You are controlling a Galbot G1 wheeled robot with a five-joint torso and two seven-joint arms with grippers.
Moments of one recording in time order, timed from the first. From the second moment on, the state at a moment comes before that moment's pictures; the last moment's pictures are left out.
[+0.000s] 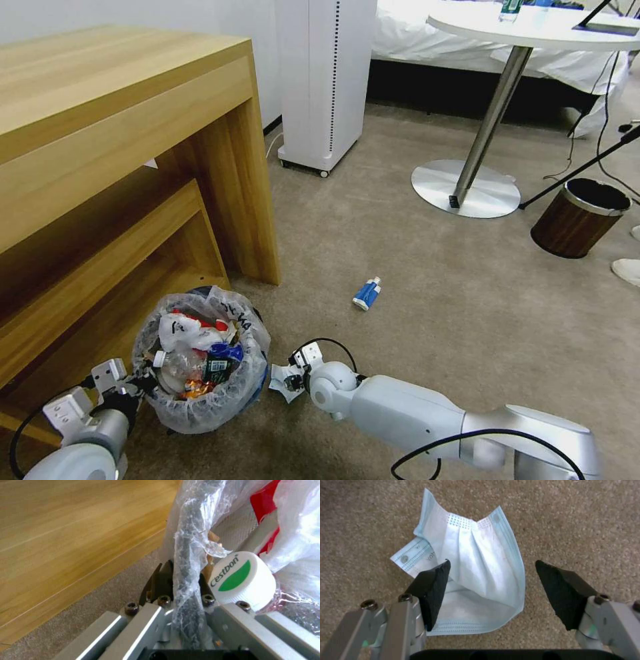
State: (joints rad) left arm 1.69 -1.32 -0.85 -2.21 -0.82 0.54 -0.33; right arm -0.49 1.30 -0.85 1.24 1.19 -0.47 0.55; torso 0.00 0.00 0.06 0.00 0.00
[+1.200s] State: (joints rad) left arm 1.67 -1.32 -0.85 -2.19 -0.83 0.54 -0.33; right arm -0.49 1.17 -0.83 1.39 1.15 -0.42 0.50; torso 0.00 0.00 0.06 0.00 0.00
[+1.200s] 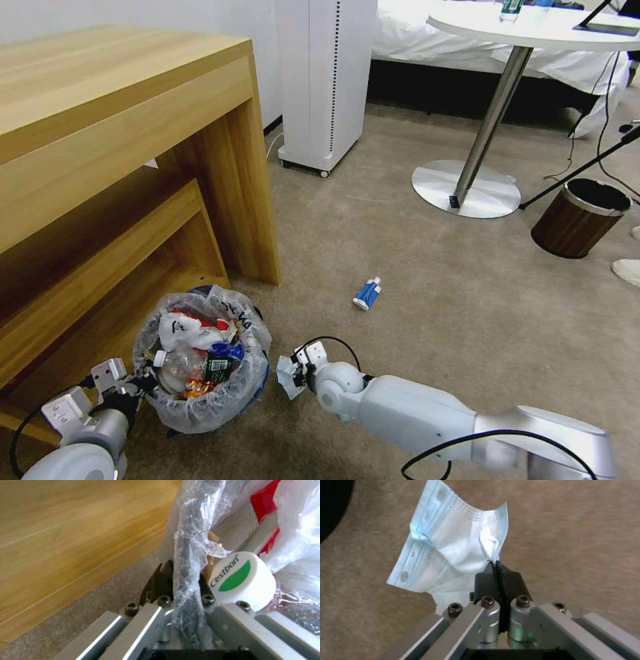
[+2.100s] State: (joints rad) left arm 1.70 -1.32 -0.85 -2.24 -0.84 0.56 -0.34; right arm -0.23 0.87 -0.82 2.08 1.09 -0.10 0.16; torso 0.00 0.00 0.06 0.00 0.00
